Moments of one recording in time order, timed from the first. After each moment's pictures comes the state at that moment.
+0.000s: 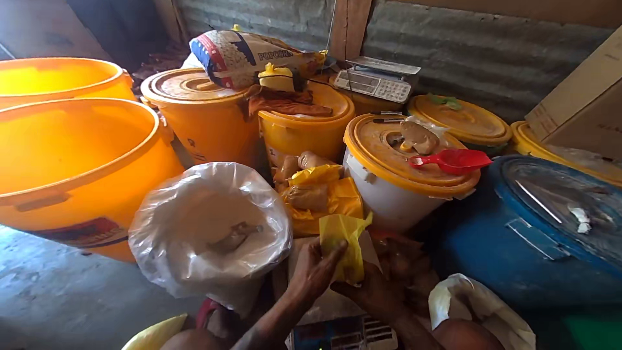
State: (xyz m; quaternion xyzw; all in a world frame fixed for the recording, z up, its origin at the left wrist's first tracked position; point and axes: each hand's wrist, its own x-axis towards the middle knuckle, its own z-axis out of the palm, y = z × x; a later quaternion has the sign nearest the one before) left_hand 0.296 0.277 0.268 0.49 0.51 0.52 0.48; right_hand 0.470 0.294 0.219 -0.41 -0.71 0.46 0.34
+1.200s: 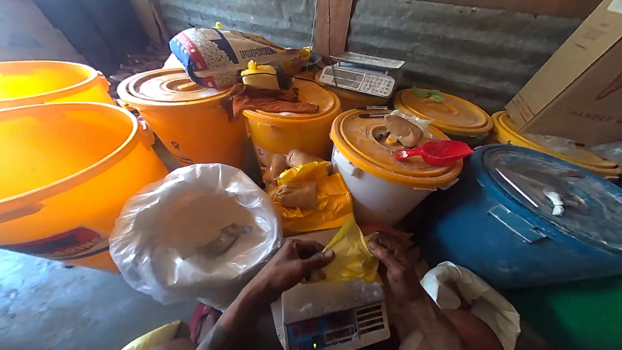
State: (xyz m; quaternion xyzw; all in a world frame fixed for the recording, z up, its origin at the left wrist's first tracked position) left_hand 0.255 0.279 0.283 0.58 0.45 0.36 0.57; right_hand 0.510 0.315 0.237 -0.27 -0.63 0.51 0.52
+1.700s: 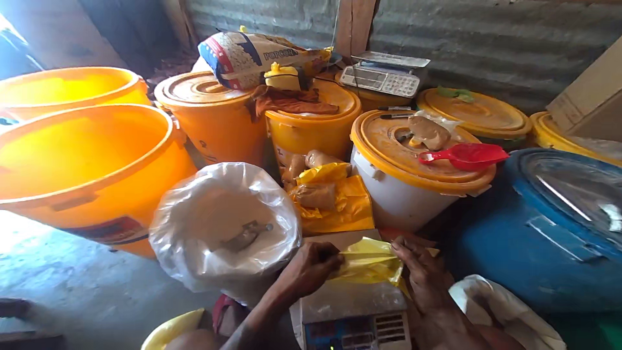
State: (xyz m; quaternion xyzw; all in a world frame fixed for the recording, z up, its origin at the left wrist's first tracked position) left_hand 0.246 0.279 0.271 0.65 0.51 0.31 0.47; right_hand 0.502 0.317 0.240 -0.34 -0.61 0.48 0.54
